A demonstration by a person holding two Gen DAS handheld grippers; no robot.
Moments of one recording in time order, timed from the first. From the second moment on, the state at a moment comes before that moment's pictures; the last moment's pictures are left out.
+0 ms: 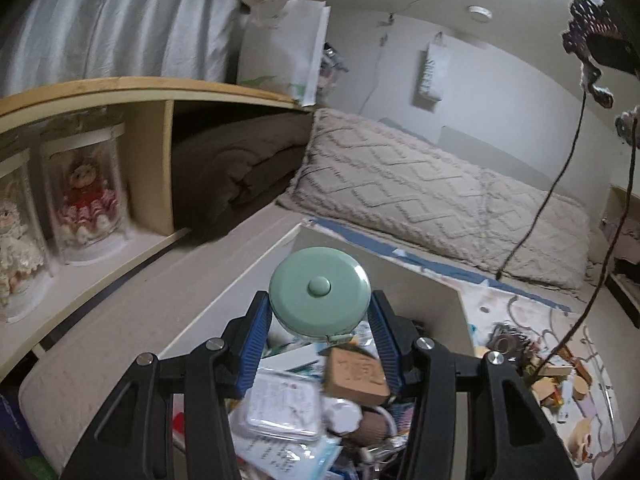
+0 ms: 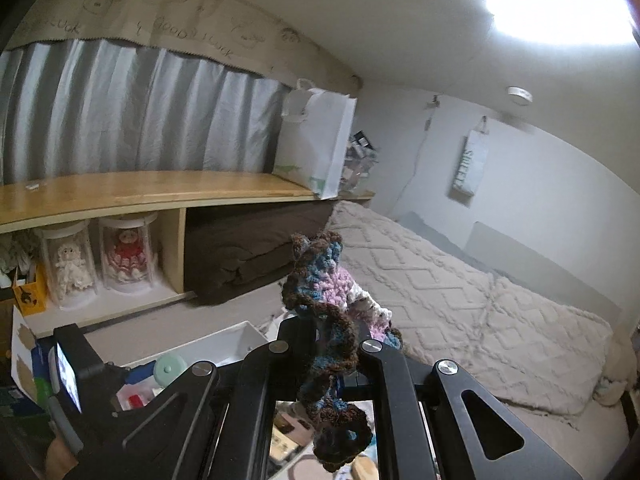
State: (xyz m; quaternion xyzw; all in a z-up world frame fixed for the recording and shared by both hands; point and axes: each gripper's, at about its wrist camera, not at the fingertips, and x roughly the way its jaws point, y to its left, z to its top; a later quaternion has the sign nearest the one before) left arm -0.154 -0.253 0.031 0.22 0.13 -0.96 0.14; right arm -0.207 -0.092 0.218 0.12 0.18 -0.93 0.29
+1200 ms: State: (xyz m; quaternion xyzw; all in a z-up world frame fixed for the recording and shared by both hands) left arm -0.149 -0.266 0.009 0.23 0.14 -0.95 0.17; right arm -0.253 -0.164 -0.019 0.54 0.28 -0.71 0.37
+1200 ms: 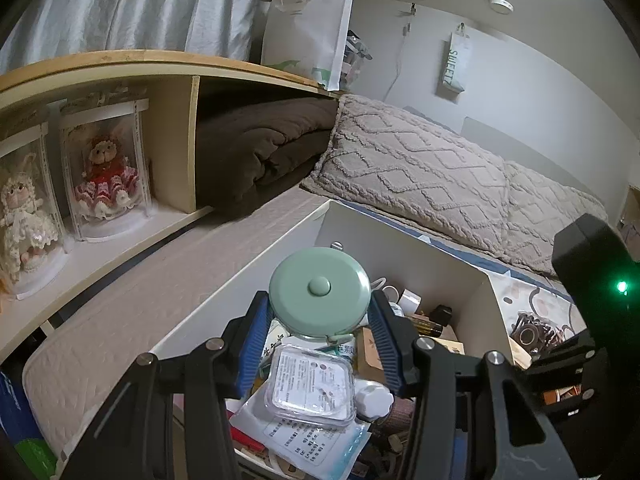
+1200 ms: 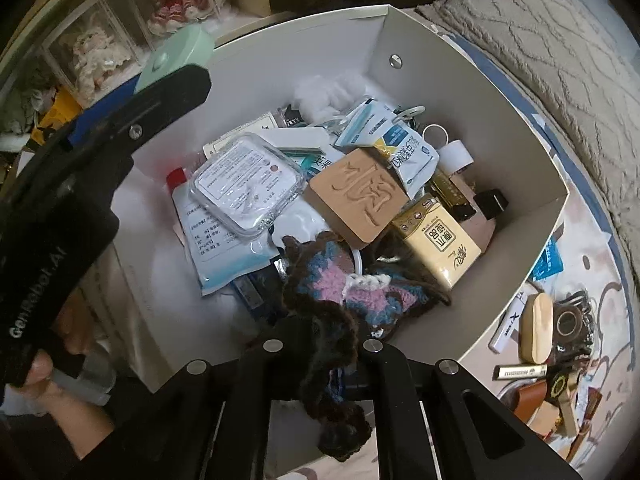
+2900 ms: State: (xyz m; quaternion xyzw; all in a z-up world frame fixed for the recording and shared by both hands) left arm -0.155 -0.180 -0.014 0.35 -0.02 -0.94 0.05; right arm -0.213 -0.079 0.000 0.42 0.25 -0.80 0.35
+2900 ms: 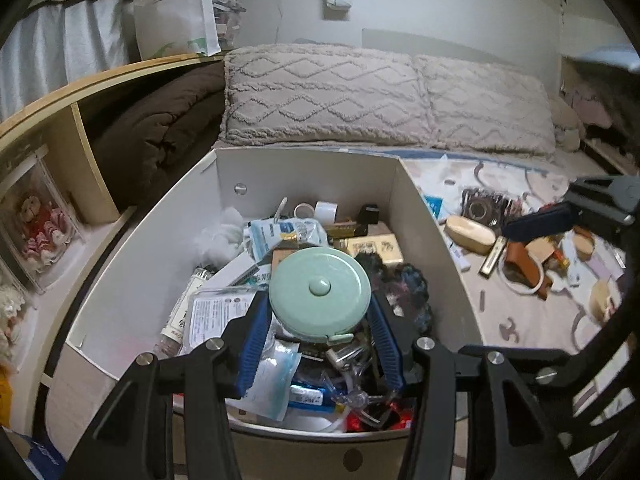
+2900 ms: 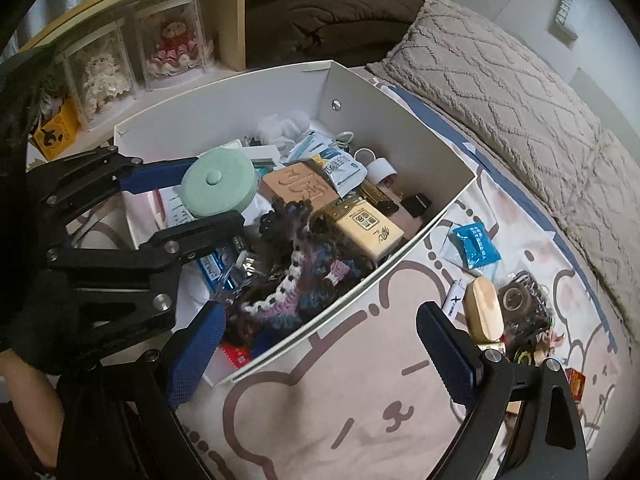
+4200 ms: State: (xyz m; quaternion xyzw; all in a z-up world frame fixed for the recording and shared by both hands) left arm -0.146 -0.187 0.010 0.29 0.05 -0.95 0.09; right arm -0.191 -0.032 0.001 0.31 0.17 -0.88 0.32
